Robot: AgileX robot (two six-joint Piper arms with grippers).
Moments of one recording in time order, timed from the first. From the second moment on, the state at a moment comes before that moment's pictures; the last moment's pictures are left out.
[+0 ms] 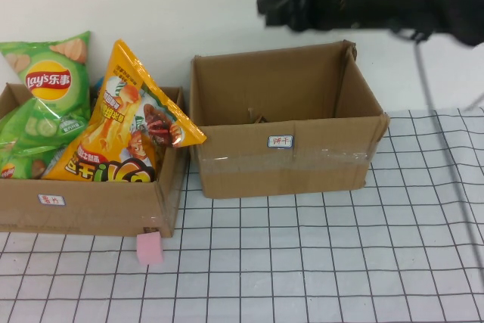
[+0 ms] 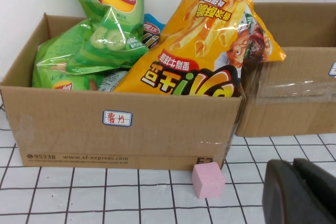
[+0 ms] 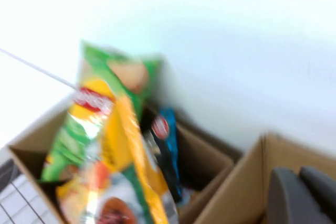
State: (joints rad) right arm 0.45 1.84 -1.66 0.97 0.42 -0.85; left arm -0.01 0.02 -0.28 -0.33 0.61 0.16
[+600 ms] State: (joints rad) right arm 0.45 1.05 -0.97 0.98 0.47 -1.14; left arm -0.01 0.02 -0.28 -0.33 0.61 0.16
